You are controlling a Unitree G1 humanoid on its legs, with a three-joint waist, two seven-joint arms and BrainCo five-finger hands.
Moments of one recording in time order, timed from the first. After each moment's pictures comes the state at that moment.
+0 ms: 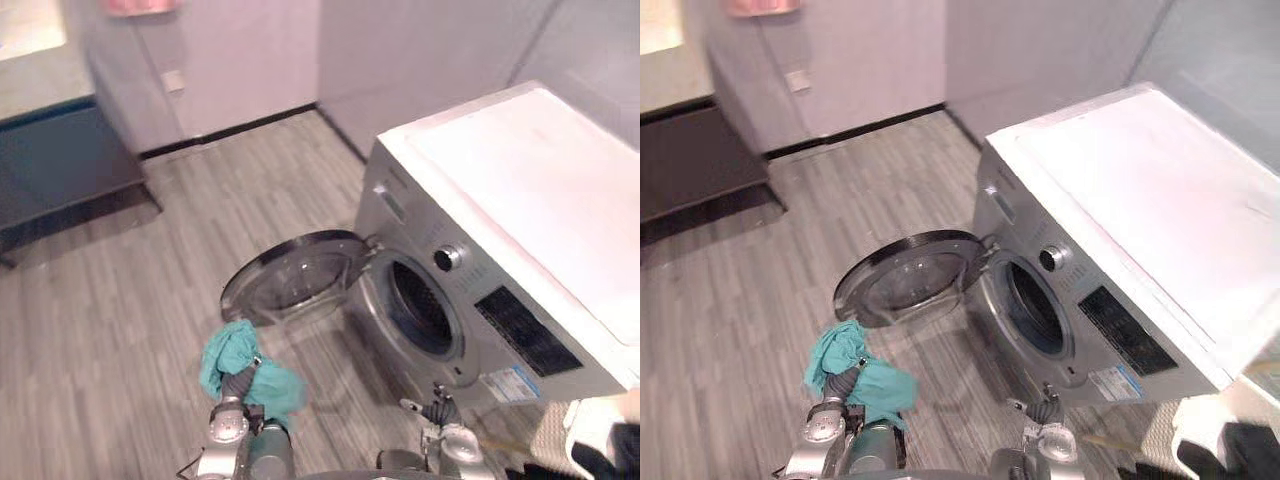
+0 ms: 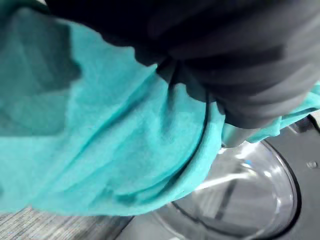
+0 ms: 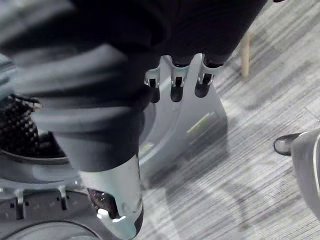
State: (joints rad) left arm 0.12 0.08 0.07 0.55 0.13 0.00 0.17; right arm 0.05 0.01 -0.14 0.82 -0.11 0.03 -0.17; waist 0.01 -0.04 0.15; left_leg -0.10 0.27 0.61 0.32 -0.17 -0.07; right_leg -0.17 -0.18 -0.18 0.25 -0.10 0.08
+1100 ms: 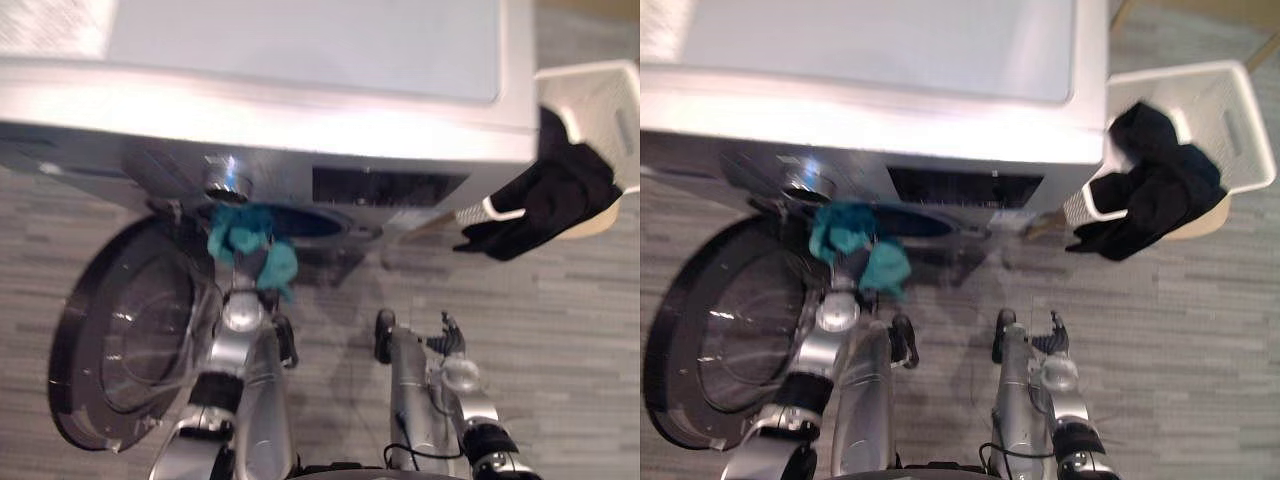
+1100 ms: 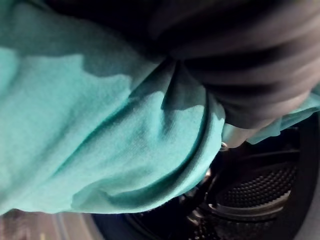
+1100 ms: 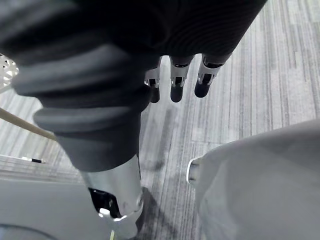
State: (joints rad) left arm -0.55 0.19 -0.04 0.34 0.08 0.00 0.35; right arm -0.19 -0.06 -0.10 0.53 -0.08 0.04 -0.31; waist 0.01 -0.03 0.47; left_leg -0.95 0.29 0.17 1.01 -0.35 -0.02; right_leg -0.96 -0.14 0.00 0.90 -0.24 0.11
